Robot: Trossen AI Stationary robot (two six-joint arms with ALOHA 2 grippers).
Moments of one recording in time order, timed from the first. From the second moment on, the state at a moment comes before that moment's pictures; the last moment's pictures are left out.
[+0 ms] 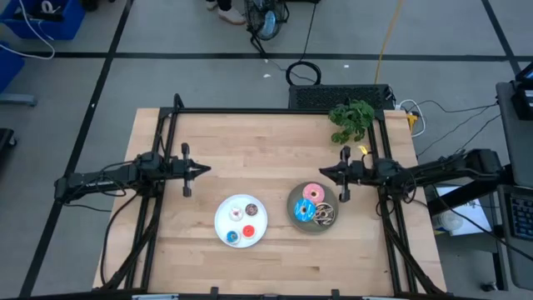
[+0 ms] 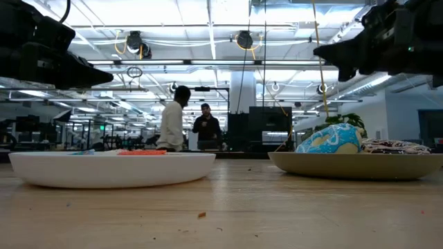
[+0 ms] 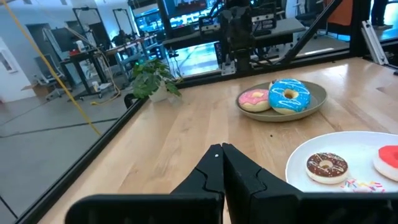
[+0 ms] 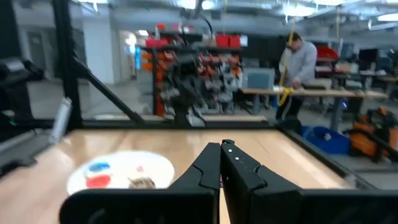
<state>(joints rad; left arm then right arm) 0.18 0.12 0.01 0.02 0.07 0.23 -0.01 0.83 0.01 0.95 0.07 -0.04</state>
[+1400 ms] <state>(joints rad) 0.18 0.12 0.01 0.02 0.09 0.28 0.03 0.24 0.01 0.33 0.24 -0.04</state>
